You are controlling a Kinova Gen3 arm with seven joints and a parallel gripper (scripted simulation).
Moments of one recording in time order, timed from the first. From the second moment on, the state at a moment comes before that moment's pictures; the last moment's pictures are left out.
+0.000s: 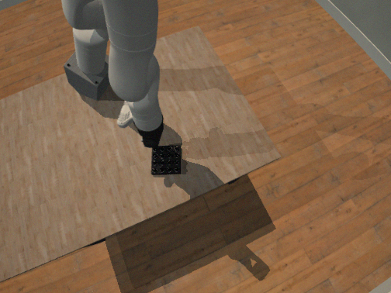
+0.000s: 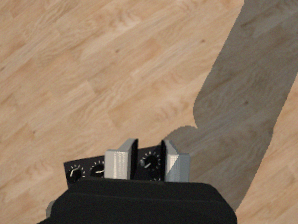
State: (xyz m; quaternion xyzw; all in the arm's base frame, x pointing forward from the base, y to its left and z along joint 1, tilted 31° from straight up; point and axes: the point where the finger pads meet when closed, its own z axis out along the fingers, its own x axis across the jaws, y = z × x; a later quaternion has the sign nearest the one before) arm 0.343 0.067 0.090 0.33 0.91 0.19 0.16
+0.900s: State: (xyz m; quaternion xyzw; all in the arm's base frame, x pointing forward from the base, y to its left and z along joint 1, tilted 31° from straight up) arm 0.349 0.103 0.116 0.71 0.65 0.27 0.02
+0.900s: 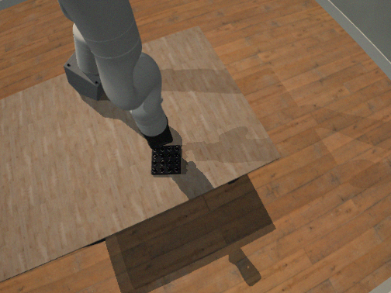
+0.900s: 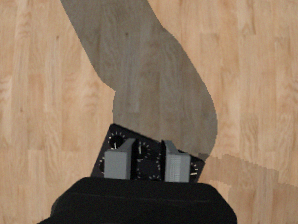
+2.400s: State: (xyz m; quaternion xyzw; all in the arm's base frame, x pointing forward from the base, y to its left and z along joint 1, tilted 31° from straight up) arm 0.356 0.091 0.117 0.75 0.60 0.27 0.00
